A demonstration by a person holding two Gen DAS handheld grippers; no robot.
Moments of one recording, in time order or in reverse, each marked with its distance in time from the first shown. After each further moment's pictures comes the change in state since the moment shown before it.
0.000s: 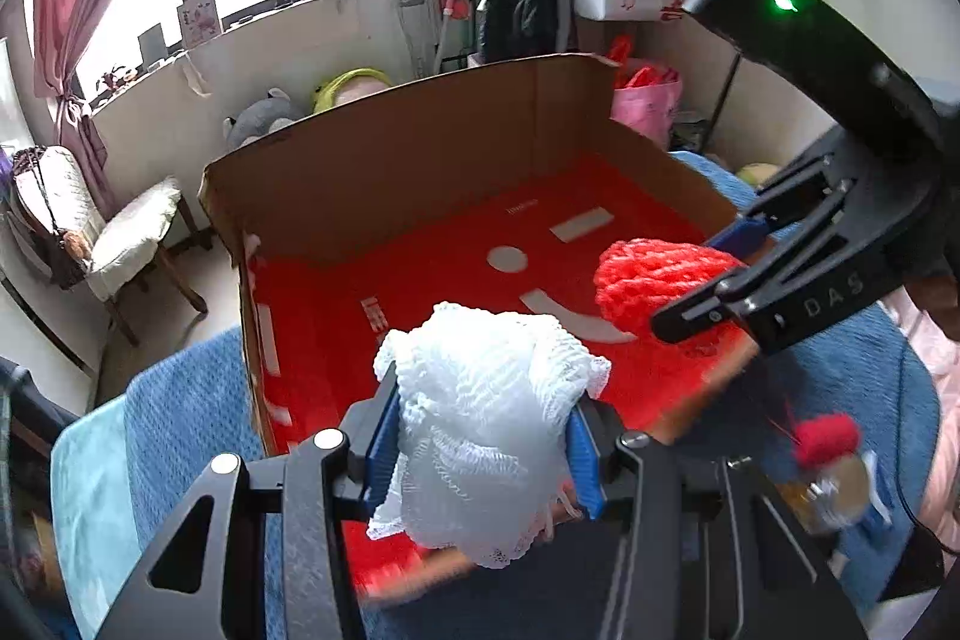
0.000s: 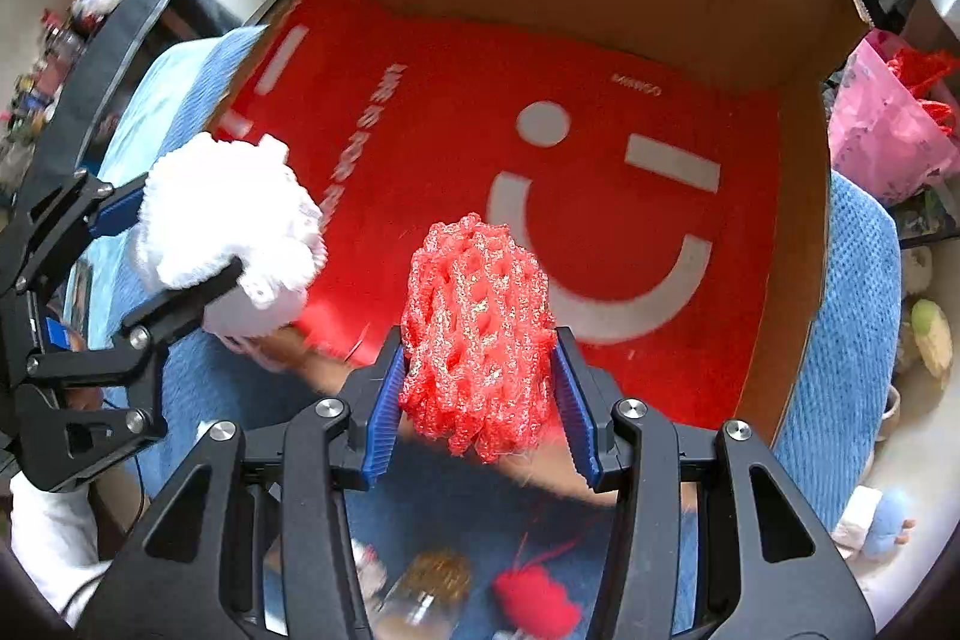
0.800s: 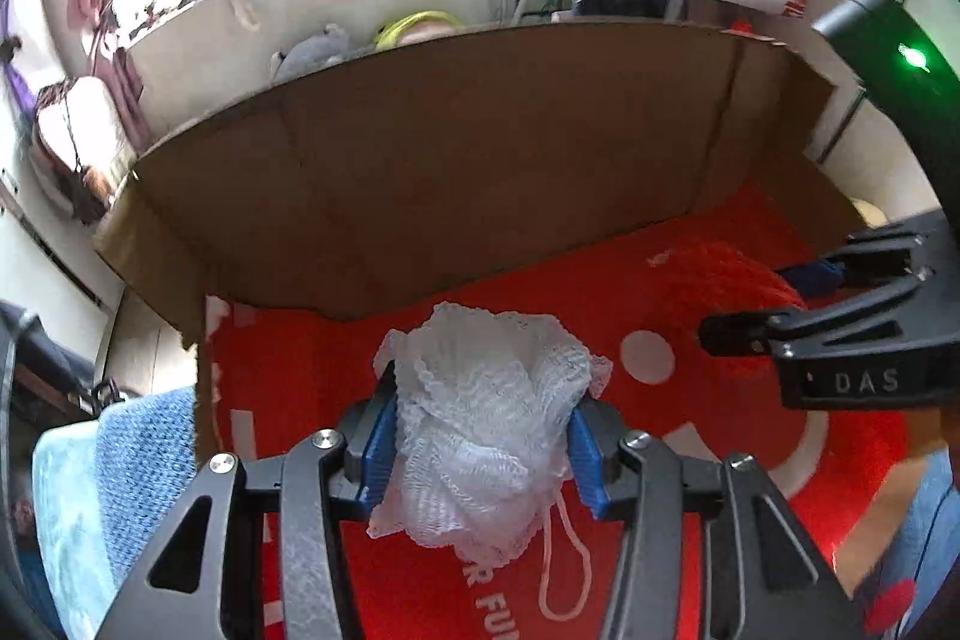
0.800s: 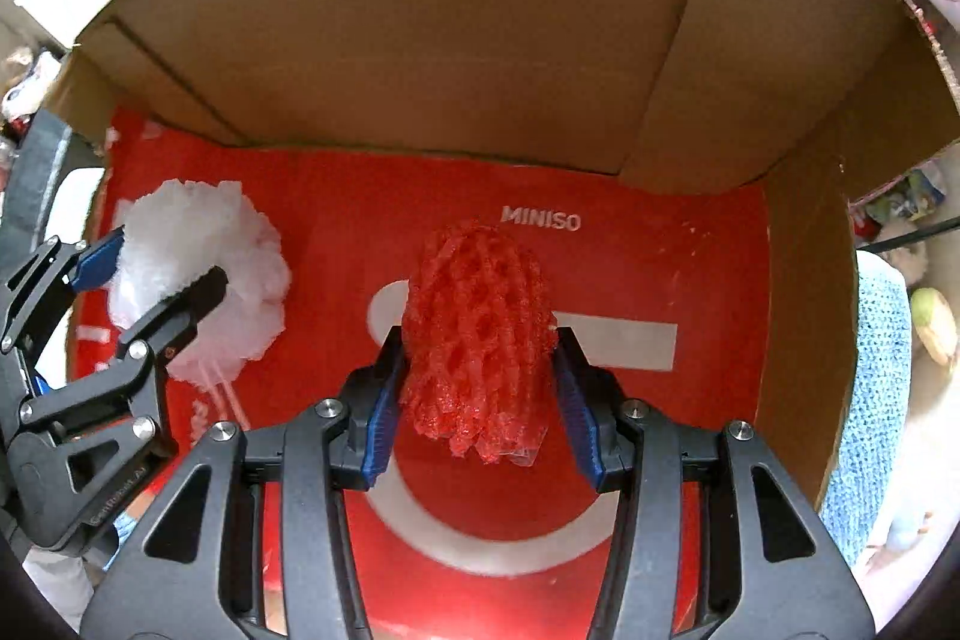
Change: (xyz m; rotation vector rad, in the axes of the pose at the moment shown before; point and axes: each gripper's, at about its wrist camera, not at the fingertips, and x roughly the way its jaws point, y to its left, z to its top) left arm 0.122 0.046 0.057 -0.152 0.120 0.107; right arm 0.061 -0.051 0.084 0.161 -0.060 -0.085
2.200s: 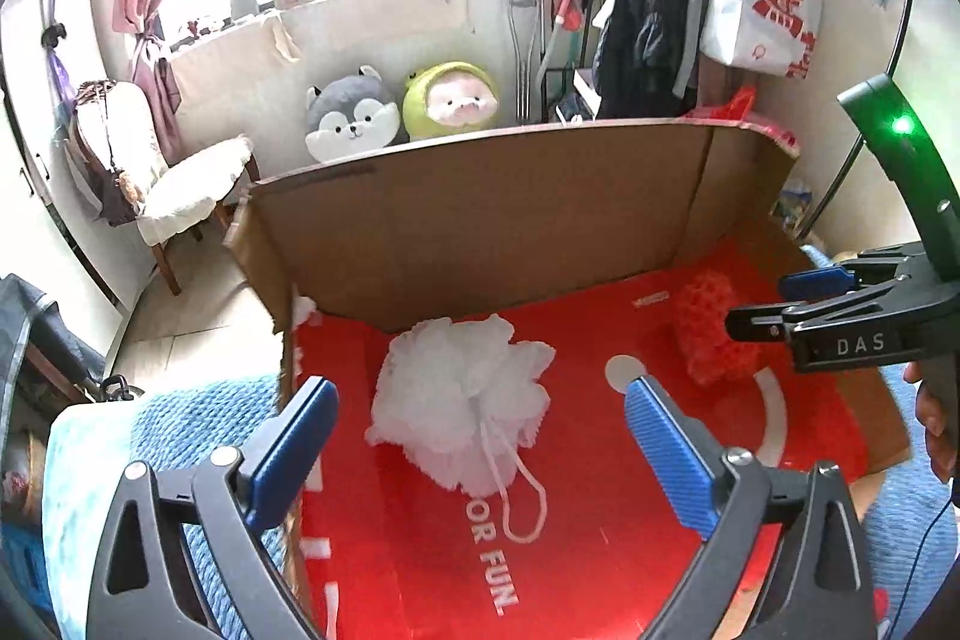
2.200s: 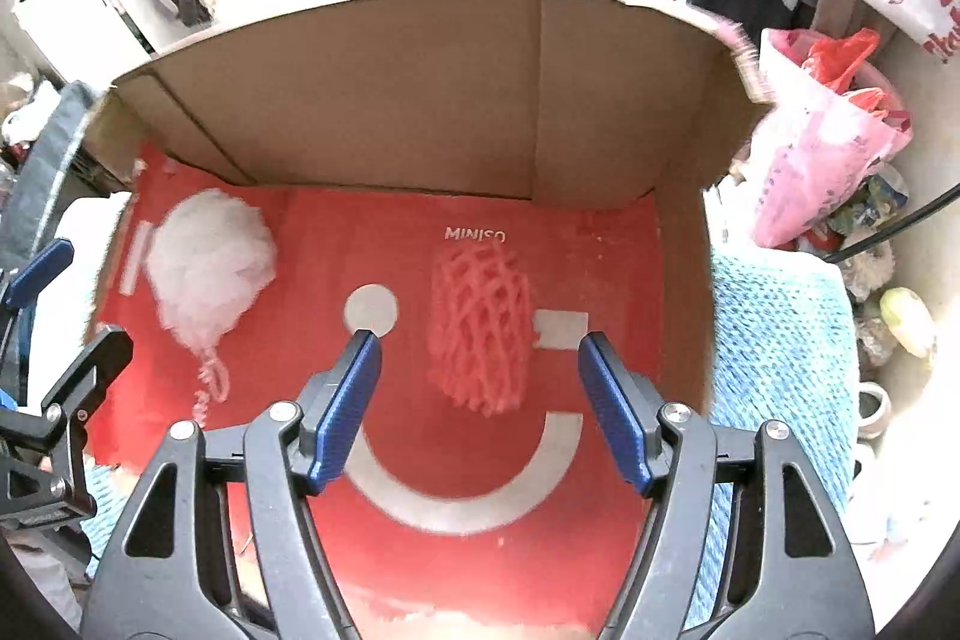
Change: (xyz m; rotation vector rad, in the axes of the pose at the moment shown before) left arm -0.067 -0.002 -0.008 -0.069 -0.144 0.017; right arm -0.063 -0.026 -0.043 0.024 -0.149 -0.027
